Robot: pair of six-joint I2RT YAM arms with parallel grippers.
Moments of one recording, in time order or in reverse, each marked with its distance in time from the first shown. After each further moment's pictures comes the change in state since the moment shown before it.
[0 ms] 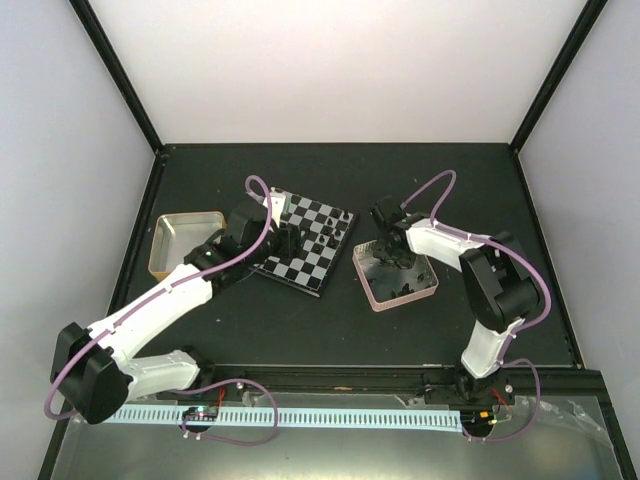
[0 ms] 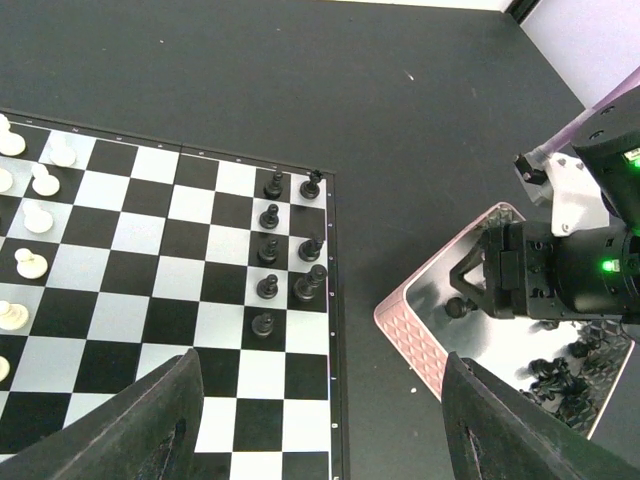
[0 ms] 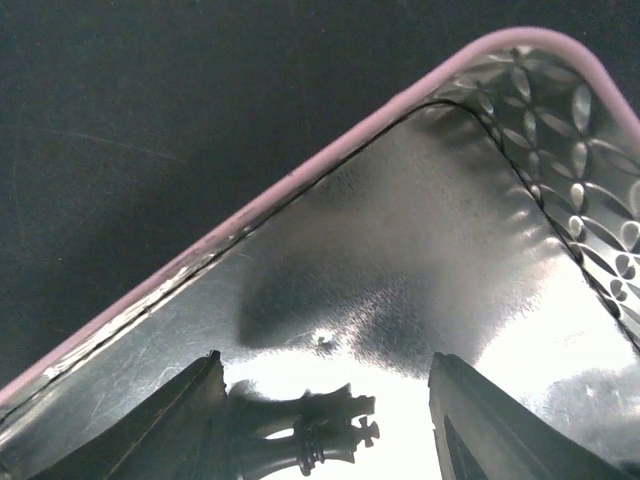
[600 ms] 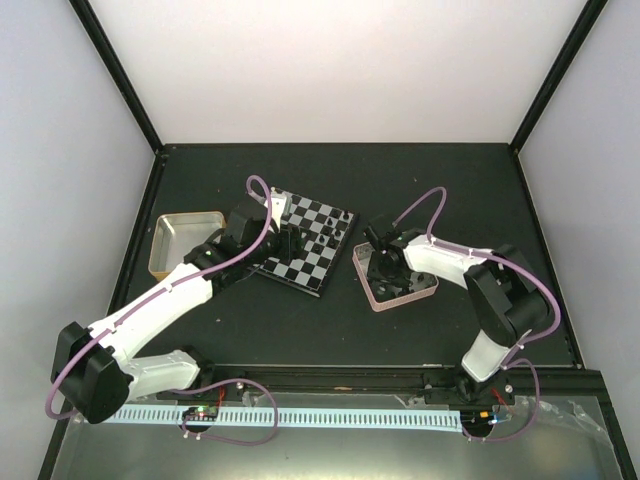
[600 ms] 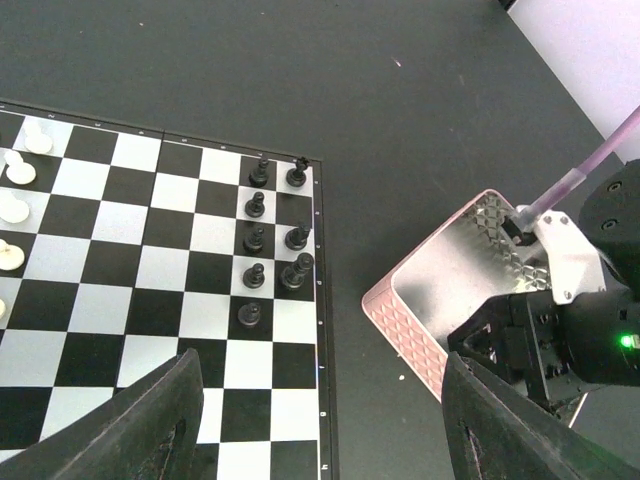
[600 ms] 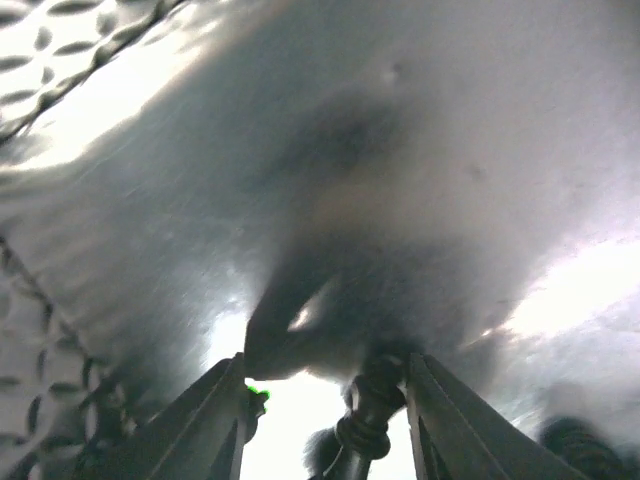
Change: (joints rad) left arm 0.009 0.005 0.000 -0.008 0.045 -0.001; right arm 0.093 -0.085 -0.119 -0.031 -0.102 0.011
